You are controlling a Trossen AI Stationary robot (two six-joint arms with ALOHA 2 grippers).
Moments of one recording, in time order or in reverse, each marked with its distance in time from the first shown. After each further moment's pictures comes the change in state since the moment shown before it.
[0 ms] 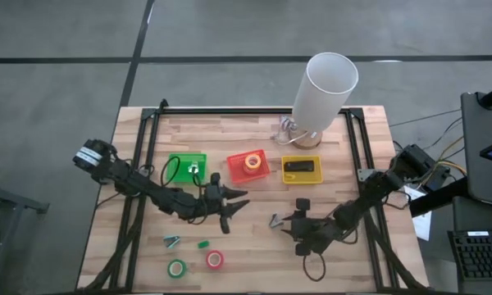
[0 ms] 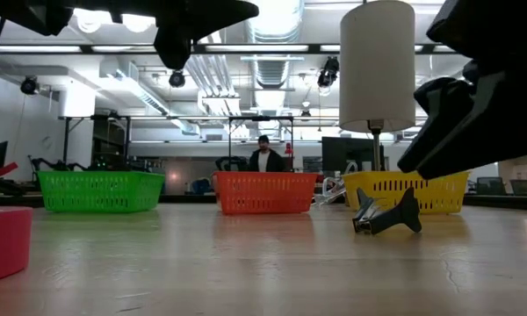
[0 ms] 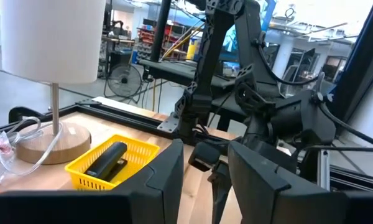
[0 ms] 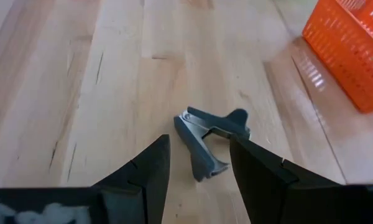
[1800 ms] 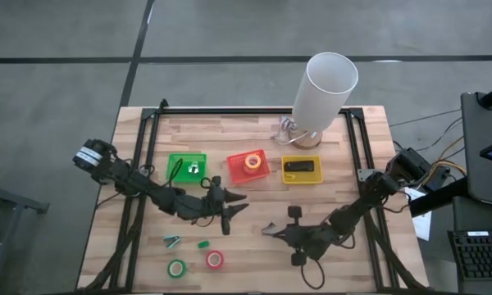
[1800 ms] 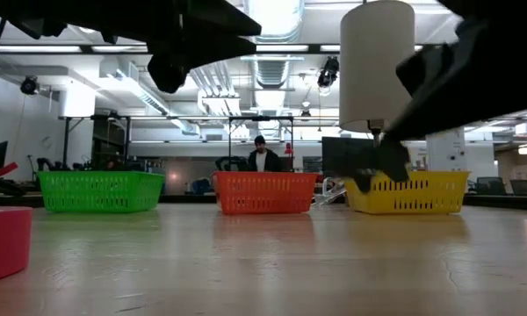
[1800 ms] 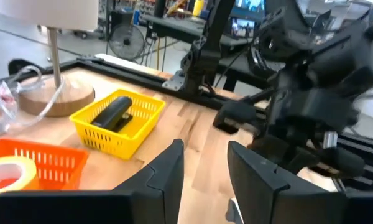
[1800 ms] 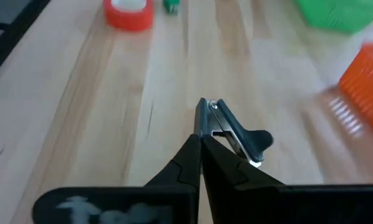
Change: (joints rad) left arm 0.007 -0.001 -0.002 -0.205 0.029 -0.138; right arm 0.003 0.057 0.105 0.083 -0.049 -0.091
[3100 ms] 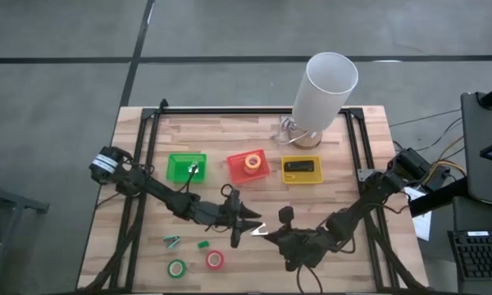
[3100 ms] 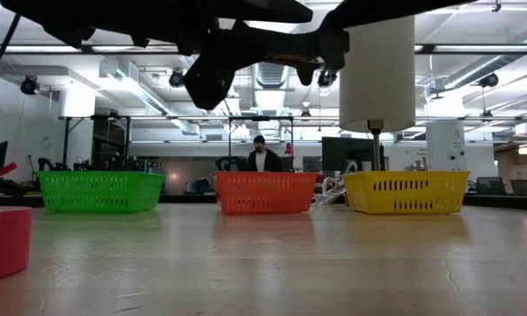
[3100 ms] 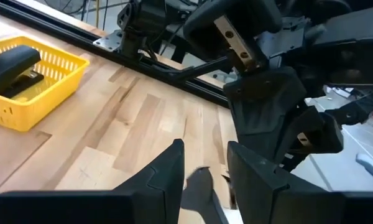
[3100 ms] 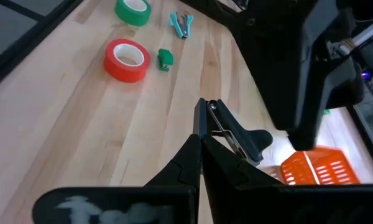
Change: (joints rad) left arm 0.019 0.179 0.154 -0.007 0.267 -0.165; right arm 0.003 0.000 0.254 -0.186 0.083 -0.338
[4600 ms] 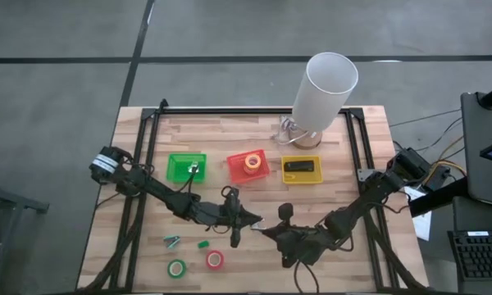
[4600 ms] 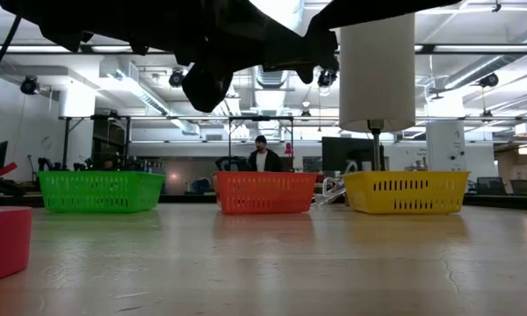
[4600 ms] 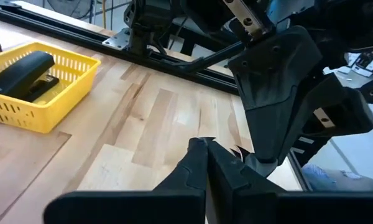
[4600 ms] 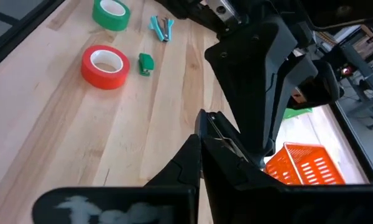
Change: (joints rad) left arm -0.001 0.000 -0.006 -0.040 -0.021 0.082; right arm -0.010 0.000 0.004 0.014 0.042 0.003
